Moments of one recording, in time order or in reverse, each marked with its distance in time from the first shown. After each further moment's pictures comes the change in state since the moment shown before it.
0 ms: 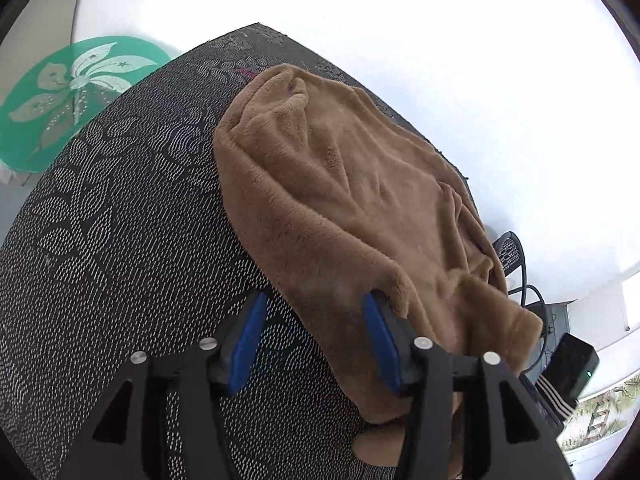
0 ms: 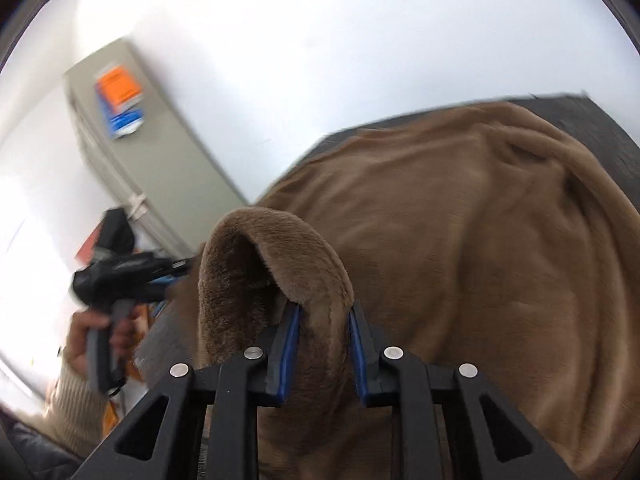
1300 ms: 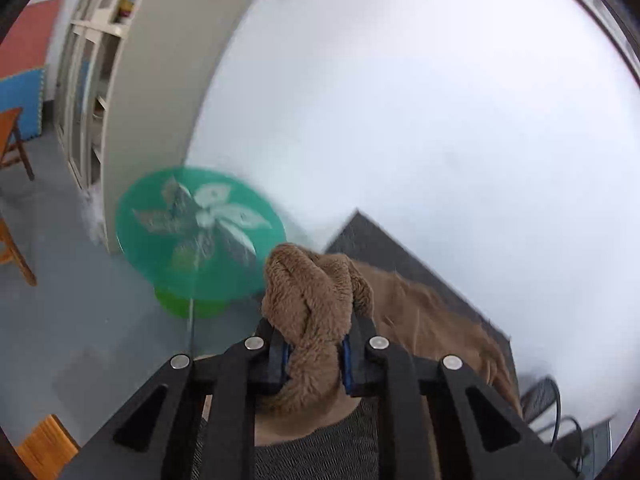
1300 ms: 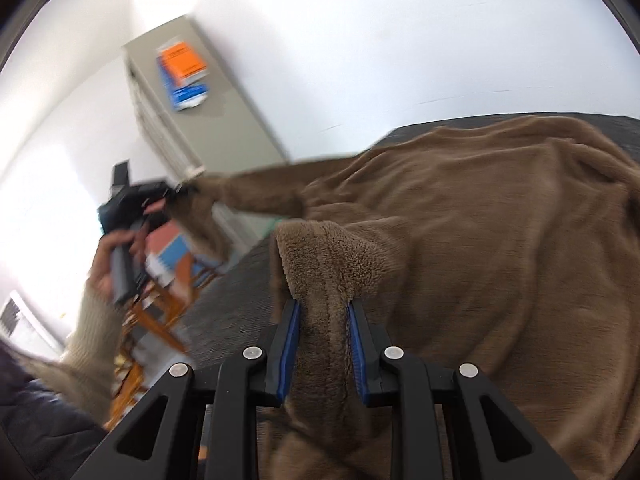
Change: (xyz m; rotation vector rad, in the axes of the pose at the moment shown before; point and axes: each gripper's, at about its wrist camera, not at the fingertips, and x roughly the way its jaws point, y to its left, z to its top) left arm -0.175 0.054 0.060 -0.162 -0.630 0.232; right arm -0.012 0.055 -0.018 -0.190 0.068 0.285
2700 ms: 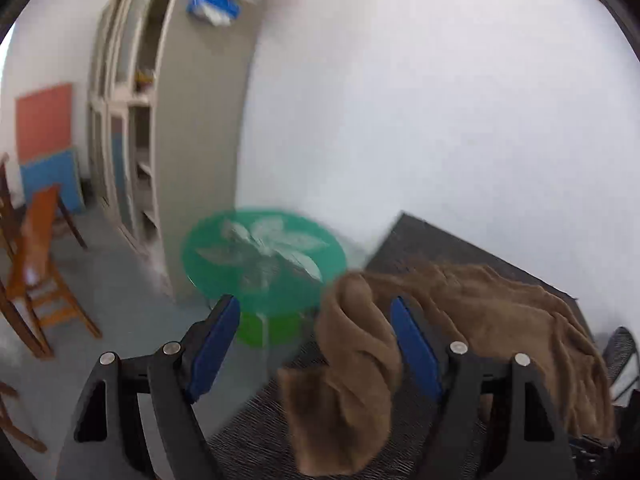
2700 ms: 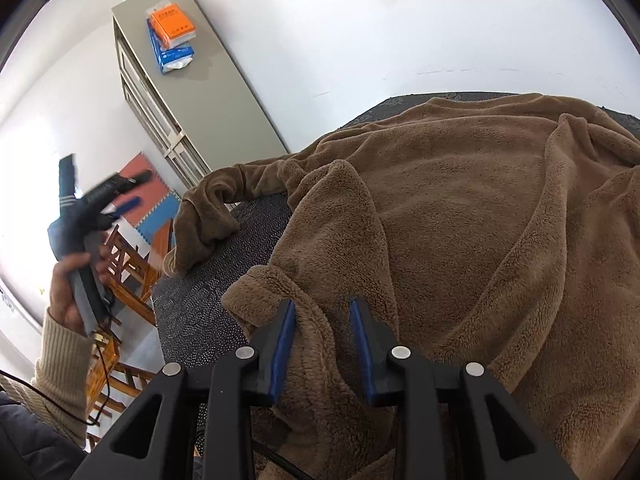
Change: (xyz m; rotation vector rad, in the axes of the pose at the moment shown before) left arm -0.094 0.010 -0.085 0.295 -0.154 0.215; right arm 0.039 0.001 -0.014 -0.001 0.062 -0.142
